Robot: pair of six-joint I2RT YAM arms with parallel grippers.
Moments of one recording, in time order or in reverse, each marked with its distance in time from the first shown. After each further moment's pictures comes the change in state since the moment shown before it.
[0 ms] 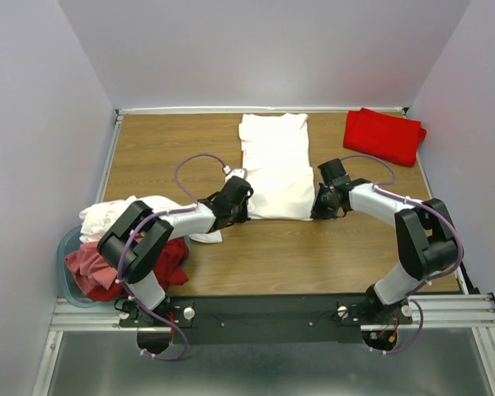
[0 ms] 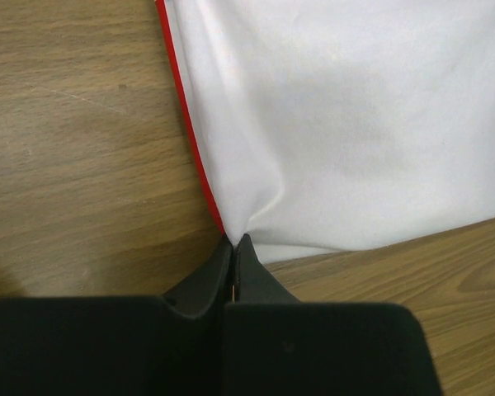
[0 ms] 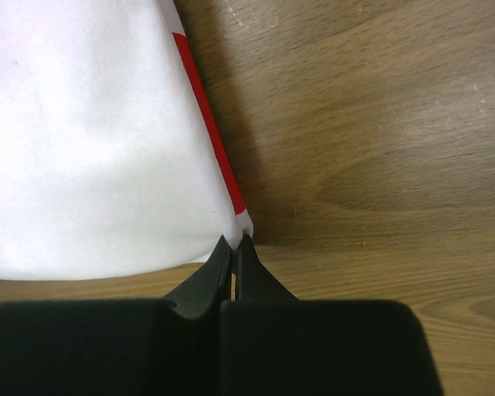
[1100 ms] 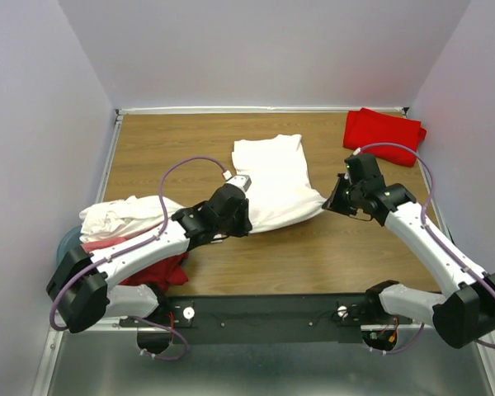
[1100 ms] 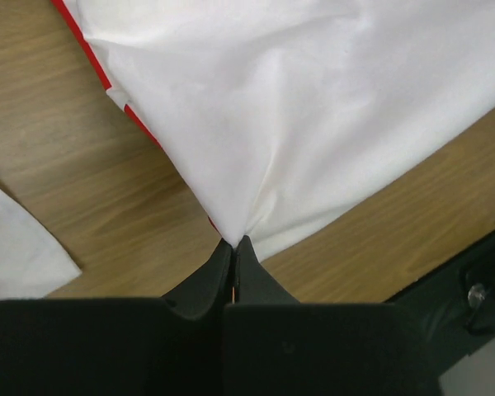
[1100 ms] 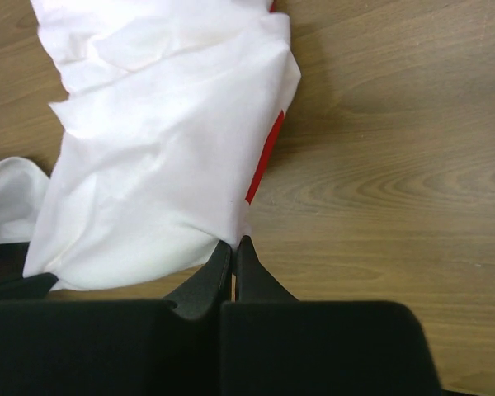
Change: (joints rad) left arm -0.143 -0.422 -0.010 -0.340 0.080 -0.020; right arm 0.012 -0.450 0.060 -0.285 -0.010 -0.030
